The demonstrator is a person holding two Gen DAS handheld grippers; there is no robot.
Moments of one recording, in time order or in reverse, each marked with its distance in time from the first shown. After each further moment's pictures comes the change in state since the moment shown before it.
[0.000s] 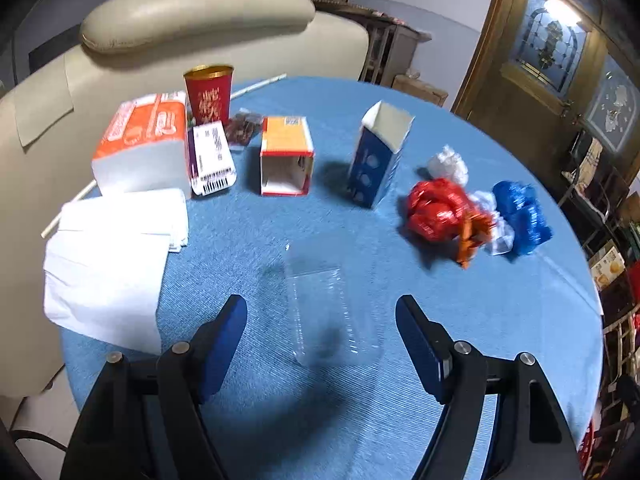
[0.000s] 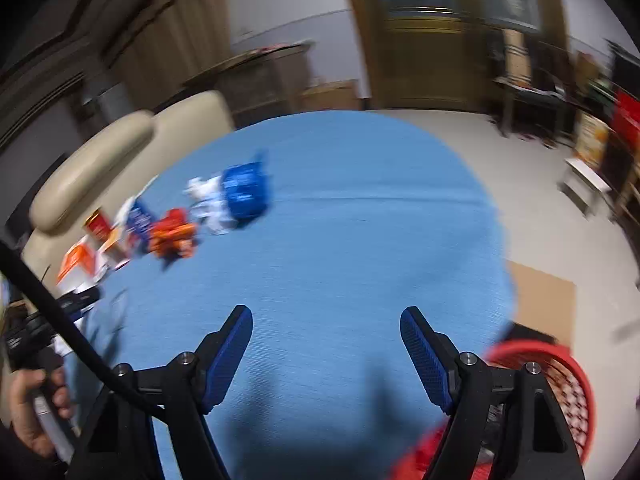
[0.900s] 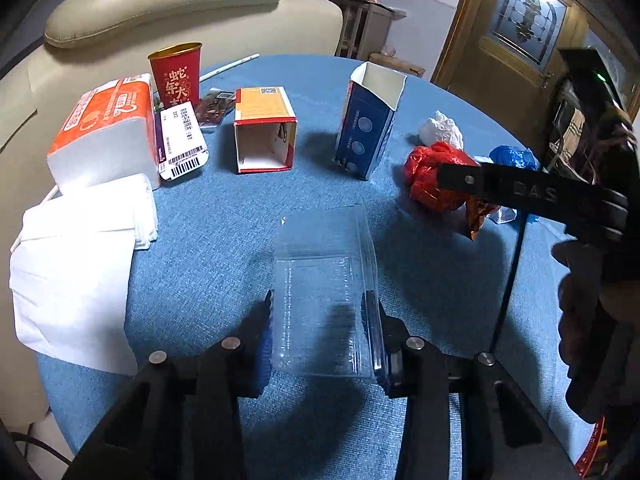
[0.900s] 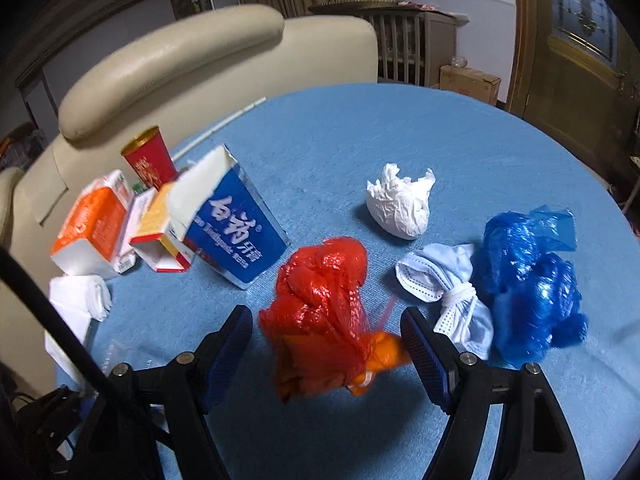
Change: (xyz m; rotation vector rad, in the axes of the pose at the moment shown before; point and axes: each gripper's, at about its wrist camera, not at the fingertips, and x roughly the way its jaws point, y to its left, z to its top) left arm 0.030 0.007 -0.002 0.082 0.056 -0.072; right arm 0.198 0.191 0.086 -0.345 0.174 0.175
